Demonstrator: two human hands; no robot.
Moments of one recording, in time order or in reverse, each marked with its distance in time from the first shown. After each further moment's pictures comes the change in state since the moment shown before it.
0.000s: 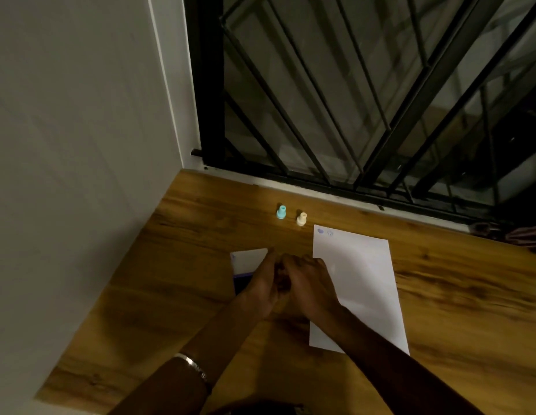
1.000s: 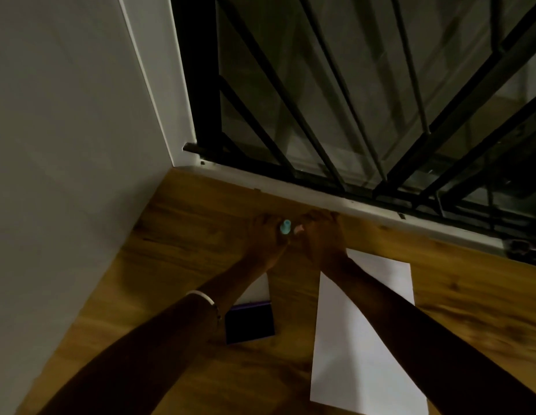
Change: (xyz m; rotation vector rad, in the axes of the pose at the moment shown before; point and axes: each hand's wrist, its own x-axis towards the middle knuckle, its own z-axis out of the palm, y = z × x) left_hand 0.132 0.082 0.015 1.453 0.267 0.826; right_hand 0.148 0.099 0.016 -0.290 -0.145 0.130
